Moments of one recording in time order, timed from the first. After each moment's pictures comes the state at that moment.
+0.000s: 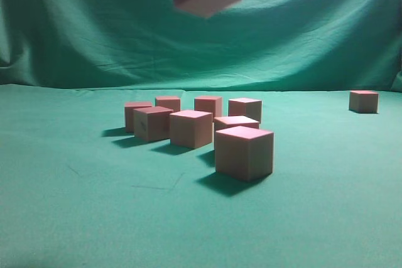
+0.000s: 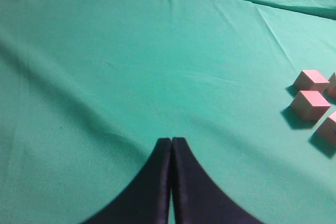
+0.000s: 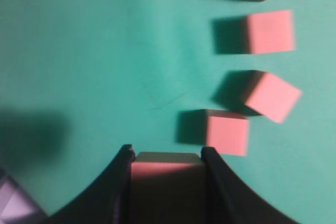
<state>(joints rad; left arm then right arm) -0.01 -0.01 0.02 -0.12 0.36 -0.08 0.98 1.66 -1.34 0.05 1.13 0.02</state>
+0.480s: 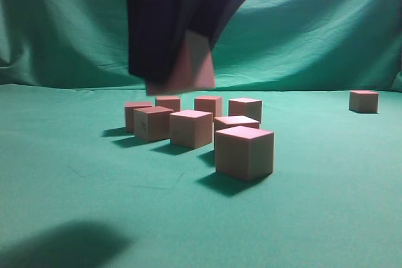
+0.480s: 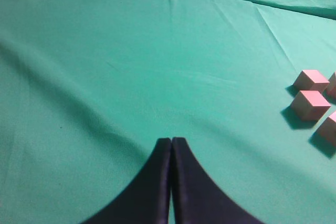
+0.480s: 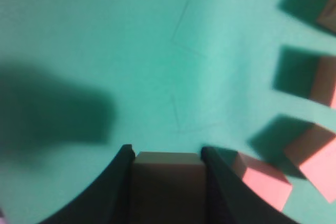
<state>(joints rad) -0.01 -0.01 0.02 -0.12 0.36 -0.08 0.99 1.72 -1.21 0.18 0.94 -0.35</state>
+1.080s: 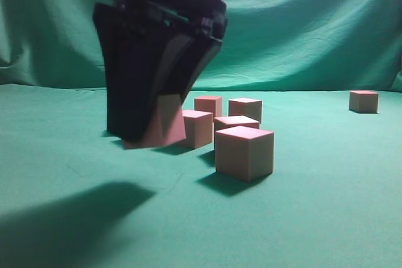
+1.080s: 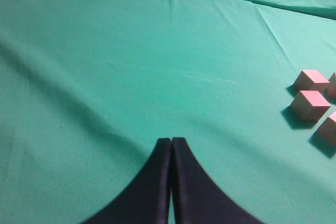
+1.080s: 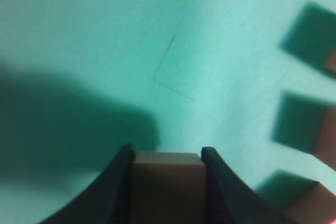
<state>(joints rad) -0.01 -0.01 0.02 -0.12 0.36 -0.08 0.99 1.83 -1.21 0.19 0.80 -0.42</state>
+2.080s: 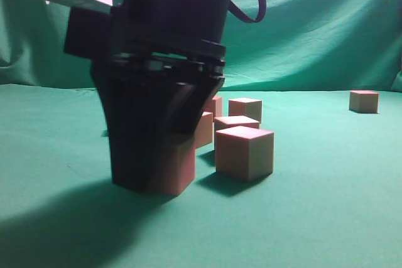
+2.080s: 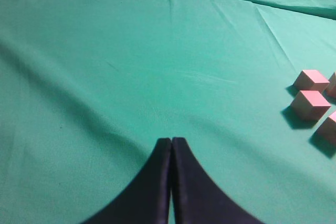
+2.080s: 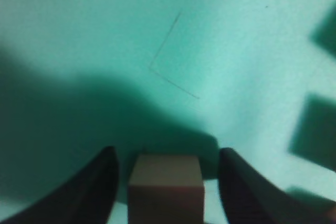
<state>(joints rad) -0.01 -0.01 0.02 -0.12 0.36 -0.08 0.99 1.91 -1.21 0.16 0.79 -0.47</state>
